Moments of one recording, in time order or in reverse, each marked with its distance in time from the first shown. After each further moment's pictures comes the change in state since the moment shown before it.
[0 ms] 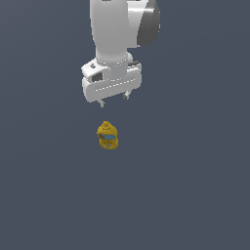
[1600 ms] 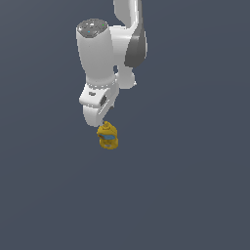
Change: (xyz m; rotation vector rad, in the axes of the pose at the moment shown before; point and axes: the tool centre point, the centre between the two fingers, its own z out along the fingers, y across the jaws) arm 0.003 0.040 0.055 0.007 0.012 -0.740
